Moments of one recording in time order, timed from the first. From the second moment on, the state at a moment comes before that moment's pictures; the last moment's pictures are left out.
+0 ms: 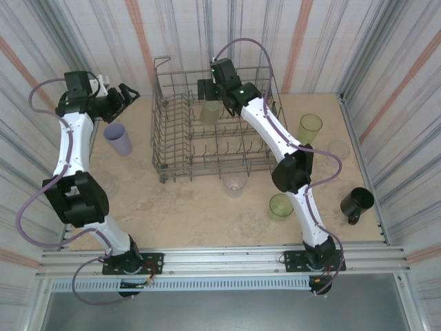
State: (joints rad) left arm 0.22 1.70 1.71 -0.74 0.56 -0.41; right arm 0.60 2.35 2.54 -0.74 0.17 0.33
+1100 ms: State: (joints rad) left arm 0.17 1.71 1.69 -0.77 0.27 -0.27; right arm 0.48 1.67 1.61 -0.60 -0.01 0.38
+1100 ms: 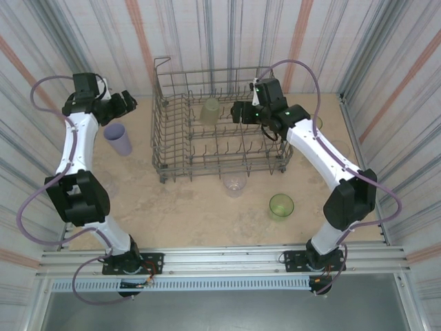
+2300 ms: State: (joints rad) left arm 0.12 1.96 1.73 -0.86 -0.02 -0.16; right arm 0.39 1.58 1.47 -0.51 -0.11 0.41
